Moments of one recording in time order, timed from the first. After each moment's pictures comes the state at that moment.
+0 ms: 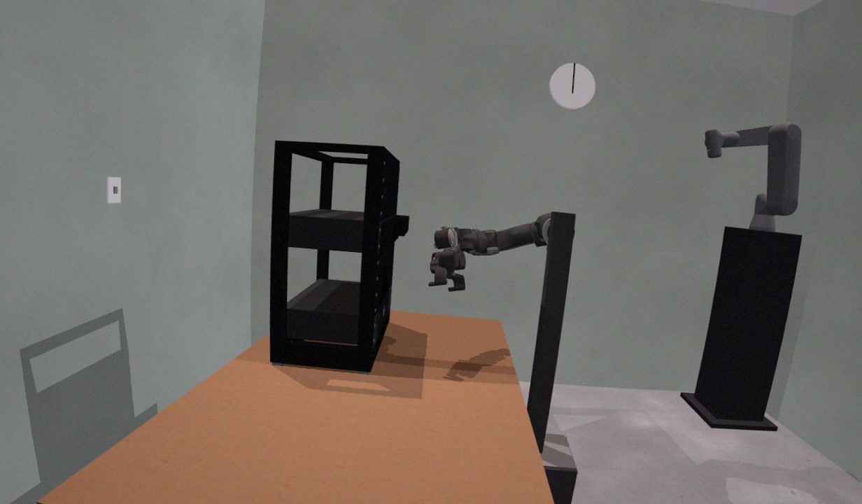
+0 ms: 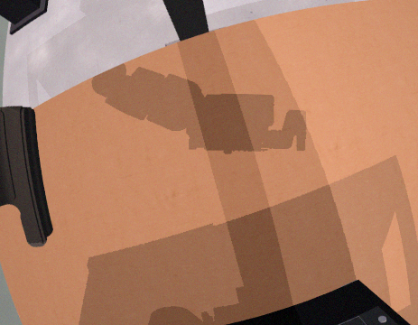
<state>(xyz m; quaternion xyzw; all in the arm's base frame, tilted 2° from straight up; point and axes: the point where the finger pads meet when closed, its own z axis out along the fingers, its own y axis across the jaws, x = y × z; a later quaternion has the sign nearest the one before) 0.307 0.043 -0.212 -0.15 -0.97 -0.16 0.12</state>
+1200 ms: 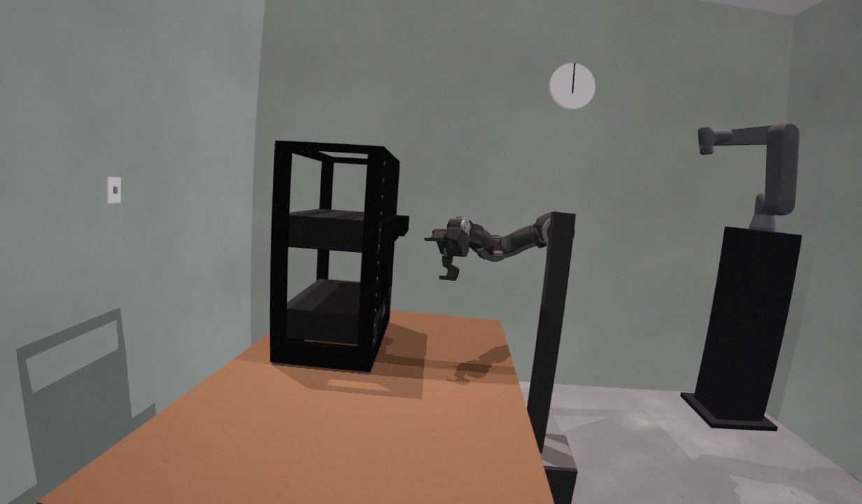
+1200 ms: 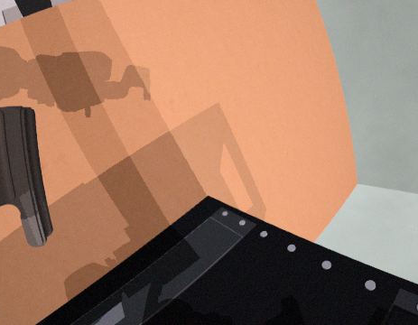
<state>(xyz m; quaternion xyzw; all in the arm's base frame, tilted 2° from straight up) 0.342 0.072 -0.124 -0.19 -0.87 -0.45 -0.03</state>
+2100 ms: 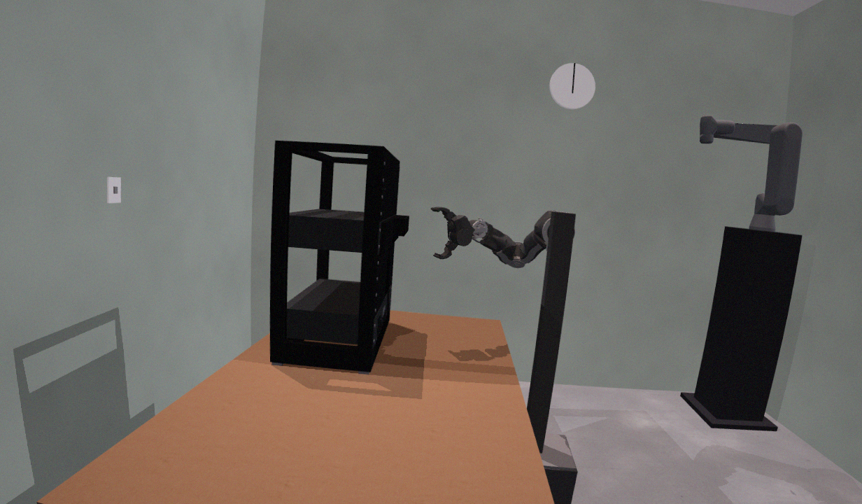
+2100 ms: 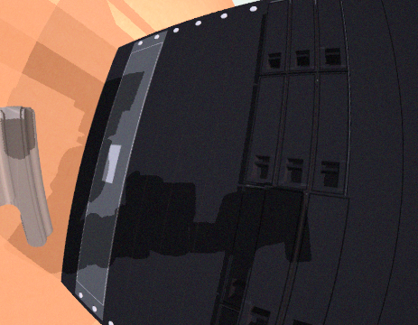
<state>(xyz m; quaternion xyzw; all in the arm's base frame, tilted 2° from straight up) 0.389 -0.094 -0.059 -0.40 -0.64 -0.57 -0.32</state>
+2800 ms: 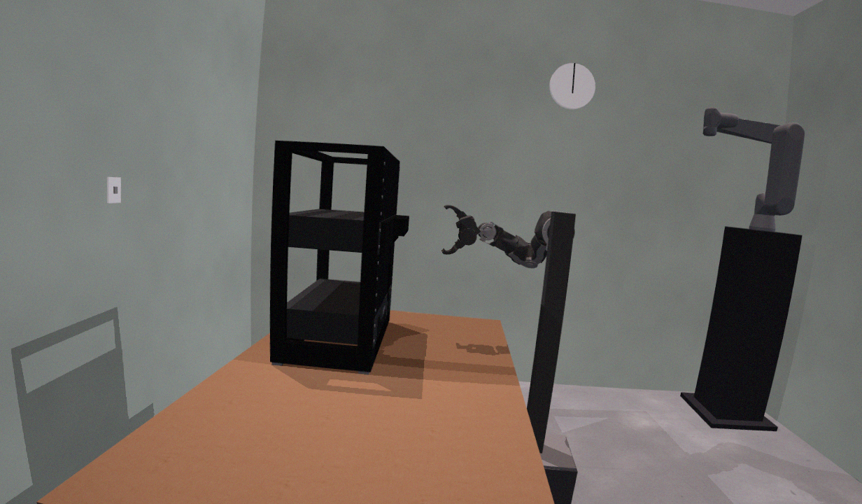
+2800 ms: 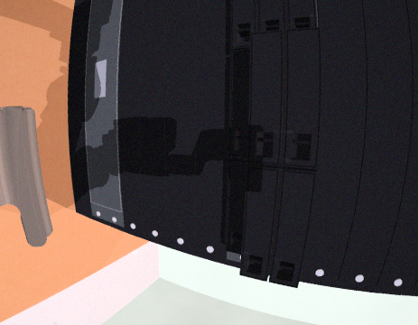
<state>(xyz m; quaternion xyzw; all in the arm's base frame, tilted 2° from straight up) 0.372 -0.184 -0.051 -0.48 -0.54 -0.53 -0.44</state>
